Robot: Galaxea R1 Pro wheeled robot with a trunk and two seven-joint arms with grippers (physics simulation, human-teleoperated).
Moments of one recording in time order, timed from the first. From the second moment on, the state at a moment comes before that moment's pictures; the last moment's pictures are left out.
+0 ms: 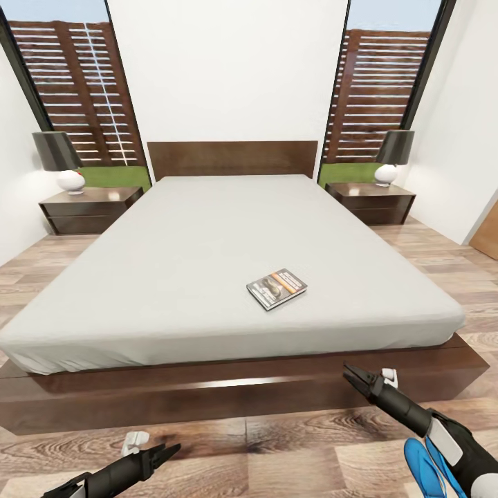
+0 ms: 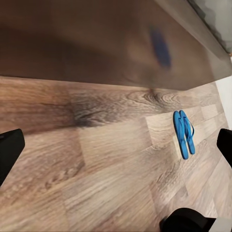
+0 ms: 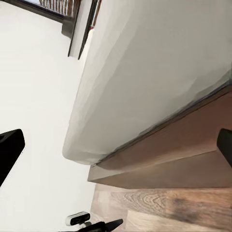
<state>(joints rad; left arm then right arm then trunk) -0.54 0.23 0.12 -0.05 0.24 -0.07 -1.13 -0.54 -0.33 -0.11 -0.45 -0.68 0.48 1.24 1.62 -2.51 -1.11</state>
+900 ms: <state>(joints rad) -0.54 0.22 0.12 -0.05 0.24 -0.07 -1.09 -0.54 -0.29 -0.10 -0.73 -0.81 0.66 1.06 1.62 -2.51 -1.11</state>
